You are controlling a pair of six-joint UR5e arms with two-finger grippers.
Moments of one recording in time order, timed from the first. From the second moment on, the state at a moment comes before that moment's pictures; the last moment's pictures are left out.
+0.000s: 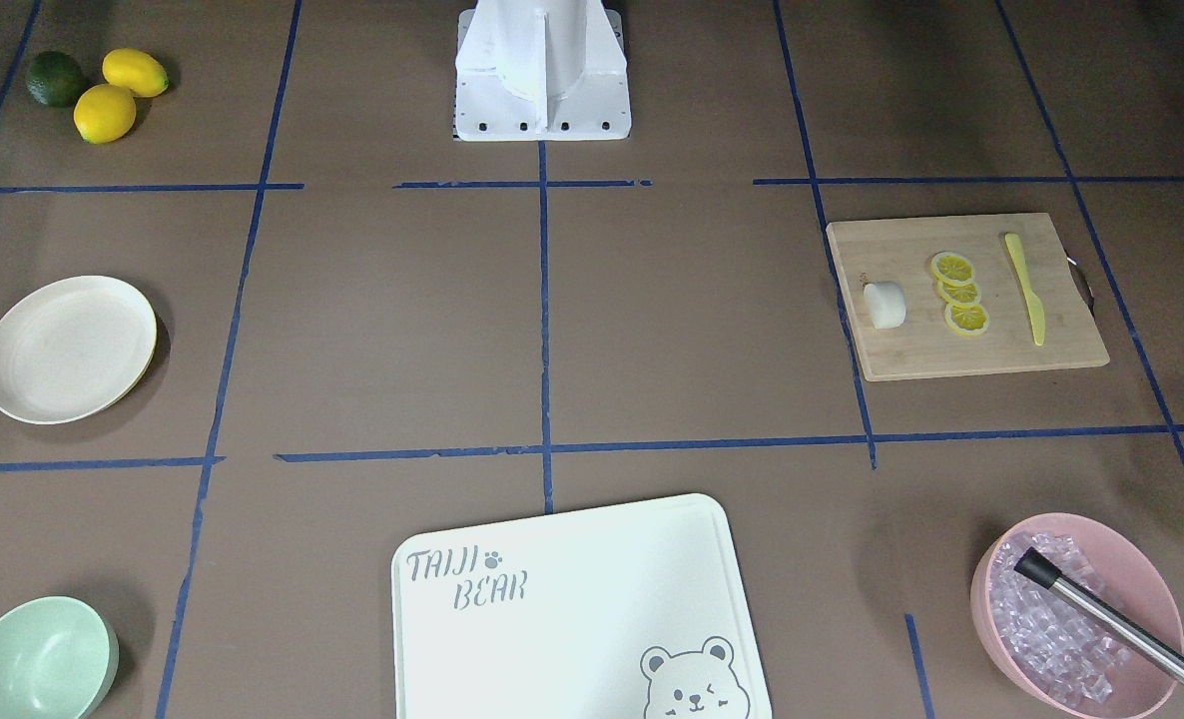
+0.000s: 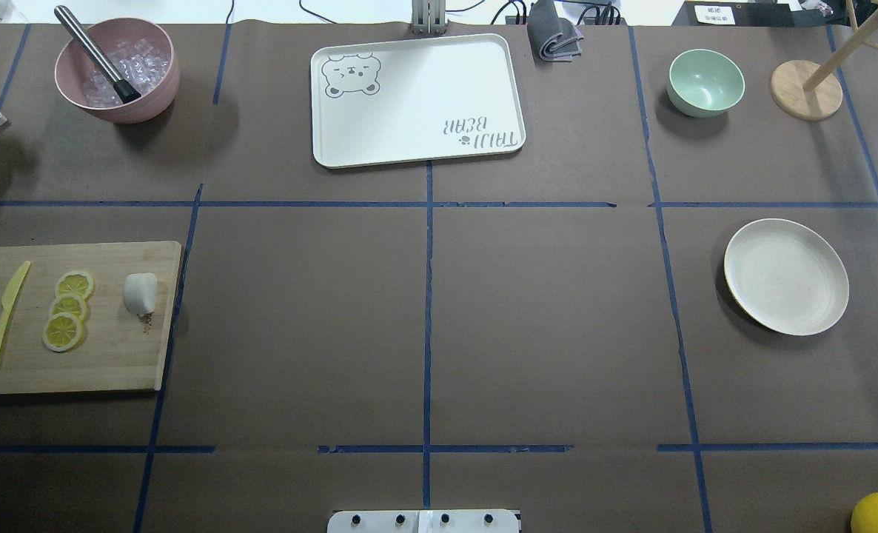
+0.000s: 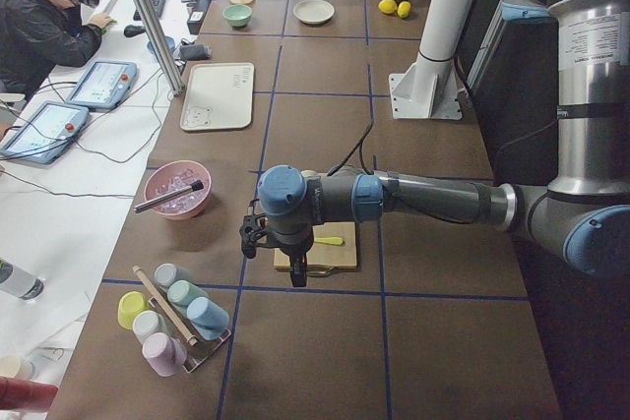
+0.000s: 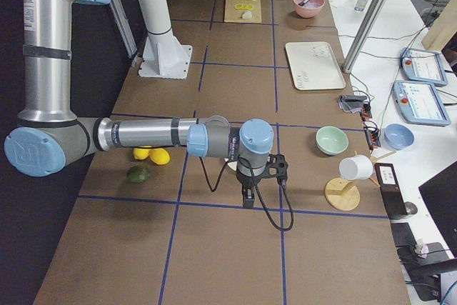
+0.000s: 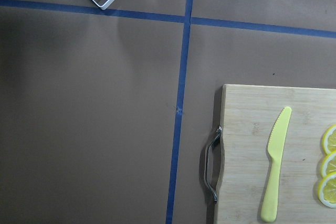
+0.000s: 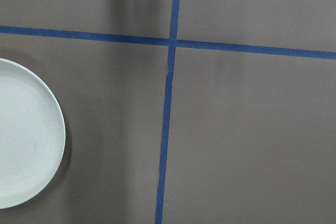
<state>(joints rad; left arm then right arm) -1.57 -1.45 -1.80 -1.39 -2.40 -0.04 1.56 -1.66 1.74 -1.68 2.31 -0.08</state>
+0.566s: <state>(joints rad) -1.57 -1.45 -1.81 -1.39 -2.40 -0.04 1.45 -1.65 1.80 -1.61 2.31 -0.04</state>
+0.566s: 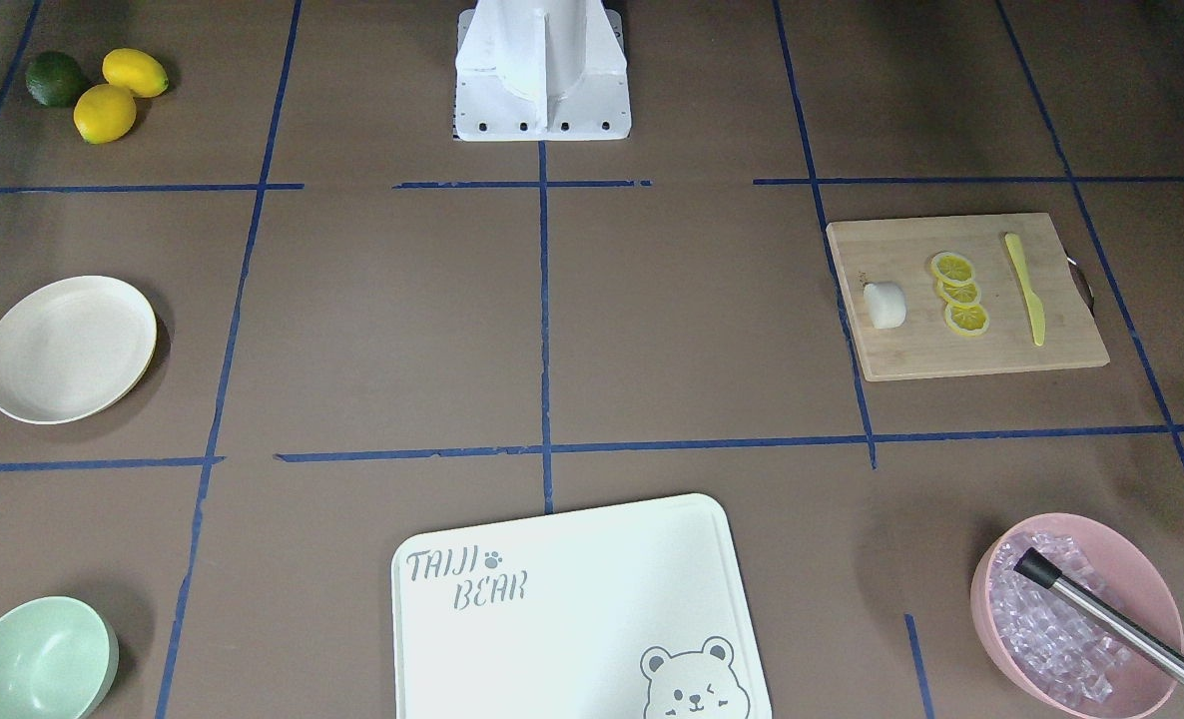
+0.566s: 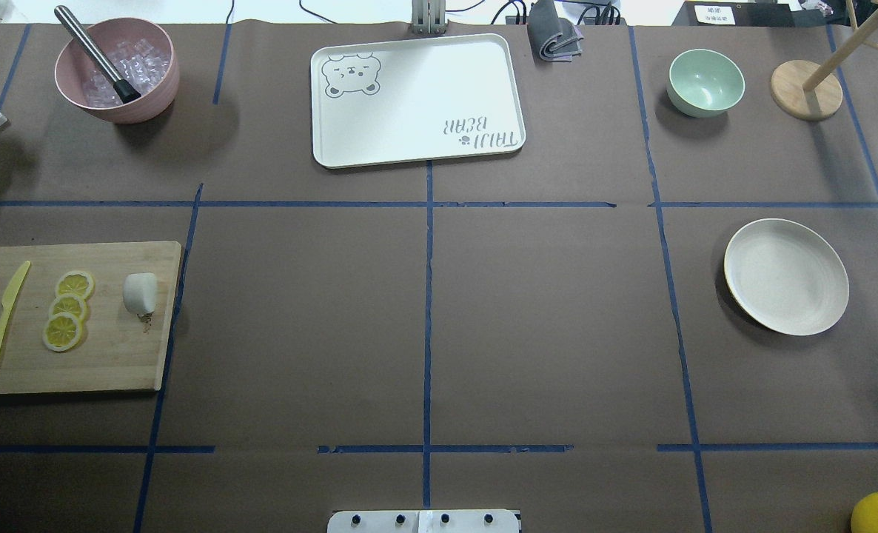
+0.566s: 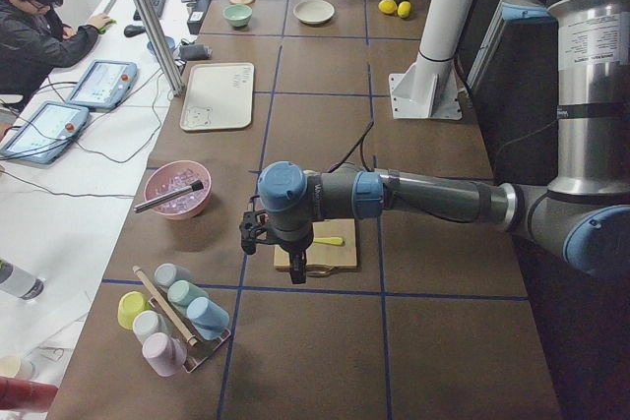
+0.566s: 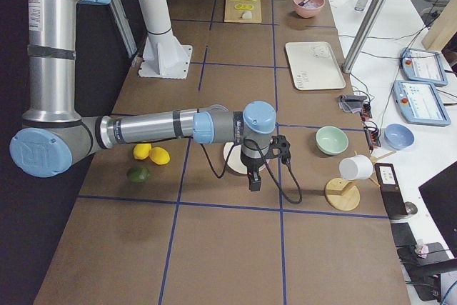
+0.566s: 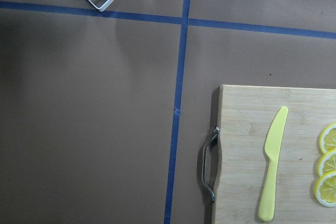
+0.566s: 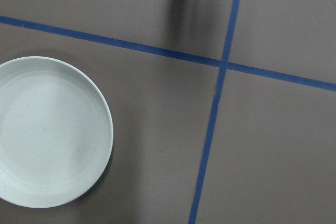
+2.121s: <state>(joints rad) -1.57 -1.46 -1.81 -1.40 -2.41 -0.04 1.08 -1.66 1.52 -0.92 2.24 0.57</state>
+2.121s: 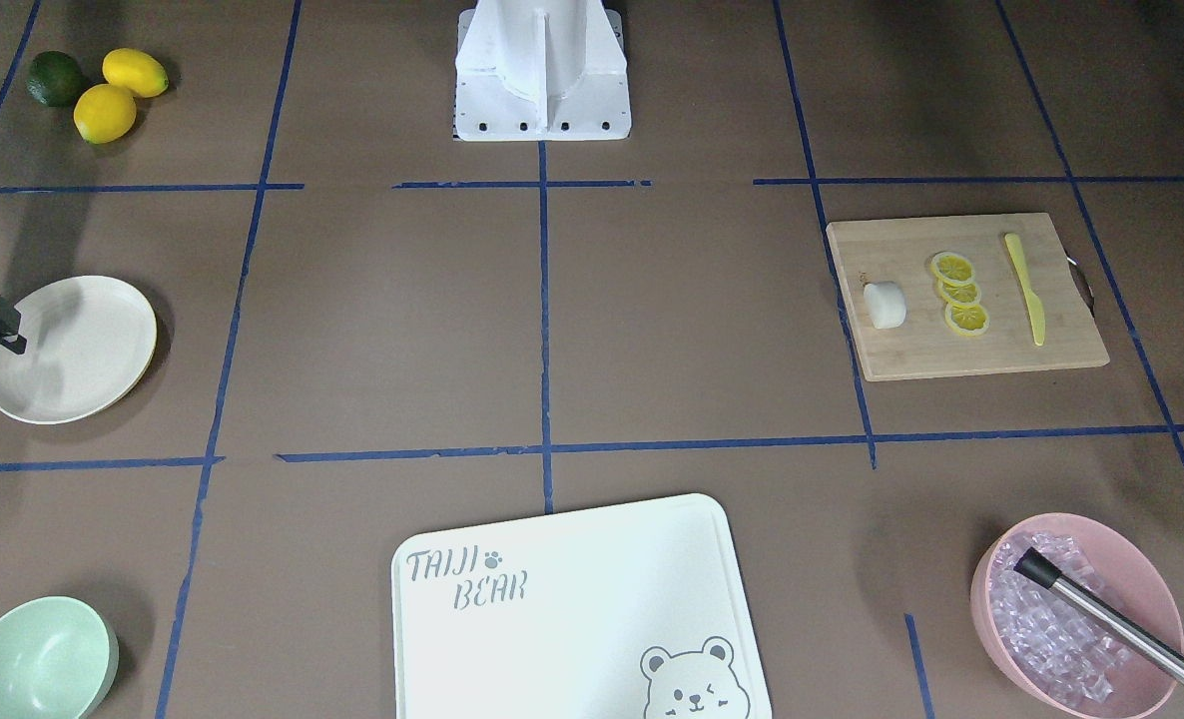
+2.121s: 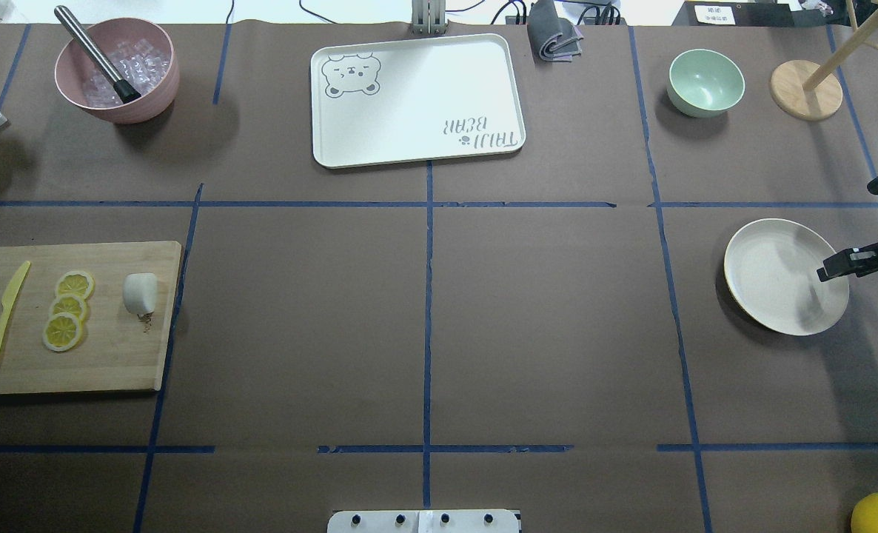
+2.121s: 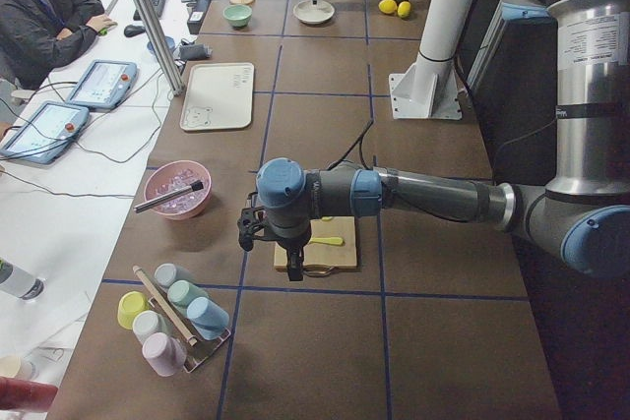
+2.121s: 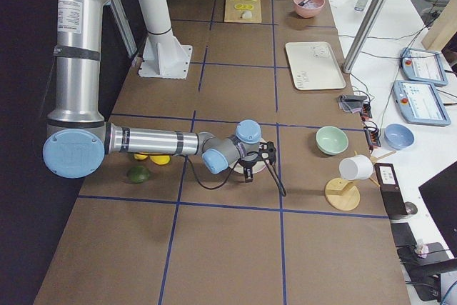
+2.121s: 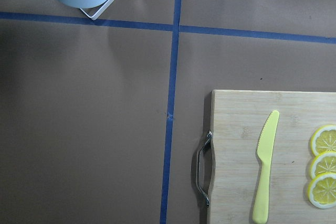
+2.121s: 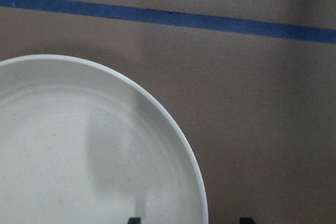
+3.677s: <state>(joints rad) -1.56 -1.46 -1.81 -1.40 -2.41 -0.04 0.86 -1.36 1.67 -0.93 2.15 1.20</state>
